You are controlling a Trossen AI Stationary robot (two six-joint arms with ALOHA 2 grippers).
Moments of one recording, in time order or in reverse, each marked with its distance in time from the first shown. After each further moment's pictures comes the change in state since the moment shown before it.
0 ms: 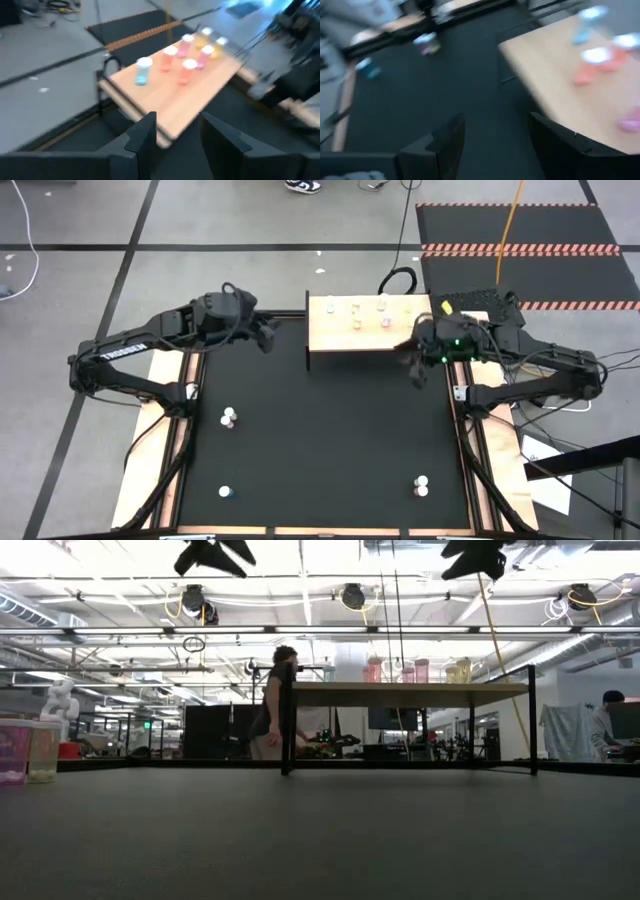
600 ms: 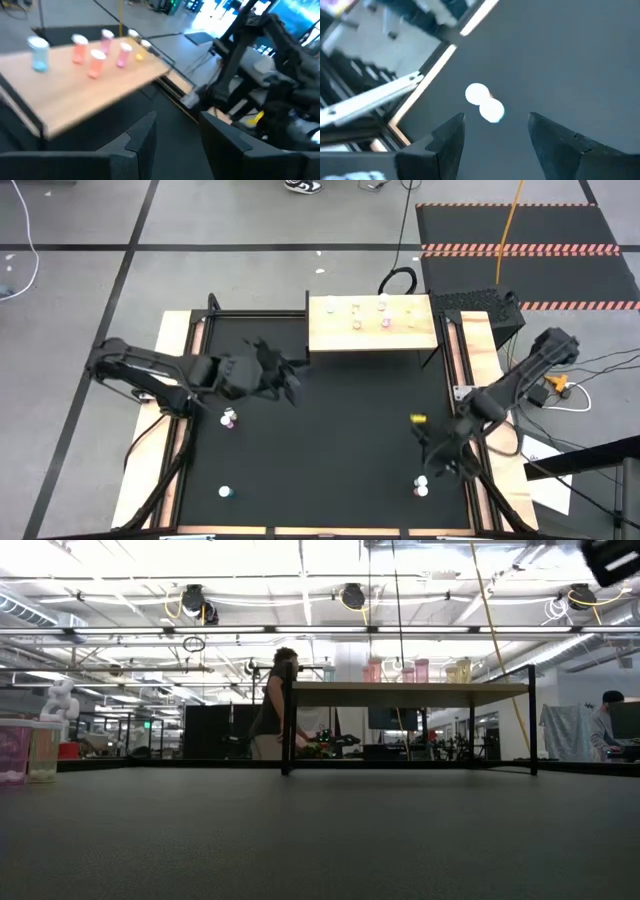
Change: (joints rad) left arm -0.461 0.176 -0.001 0.317 -0.329 -0.270; right arm 0.818 0.109 -0.276 -0.023 -0.293 -0.137
